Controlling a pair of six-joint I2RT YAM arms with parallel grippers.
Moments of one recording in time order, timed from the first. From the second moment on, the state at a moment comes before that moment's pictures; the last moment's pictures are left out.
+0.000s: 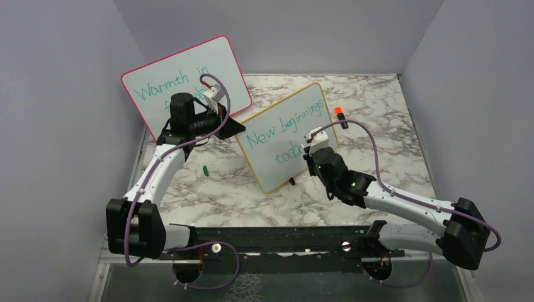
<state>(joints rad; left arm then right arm) -0.13 1.29 0.97 -0.08 0.88 -0.13 0.91 1.11 0.65 -0.01 0.56 0.11</state>
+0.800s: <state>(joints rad) -0.13 1.29 0.97 -0.08 0.88 -0.13 0.88 1.11 0.65 -0.08 0.55 0.17</state>
